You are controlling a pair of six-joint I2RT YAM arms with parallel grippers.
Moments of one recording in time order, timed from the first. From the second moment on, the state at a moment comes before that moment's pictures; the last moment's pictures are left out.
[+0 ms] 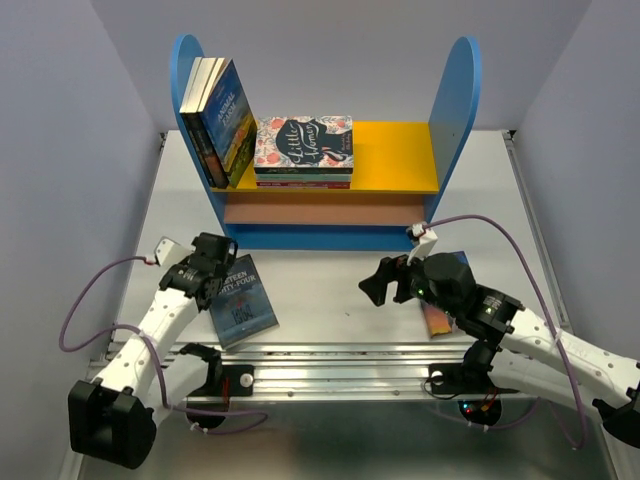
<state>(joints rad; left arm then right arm) -0.31 0.89 0.63 -0.79 -0.53 -1.29 0.91 0.75 0.59 -0.24 0.15 0.57</state>
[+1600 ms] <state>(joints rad) -0.30 1.14 0.52 -0.55 -0.39 -1.52 0.91 0.81 0.59 -0.22 0.16 0.56</state>
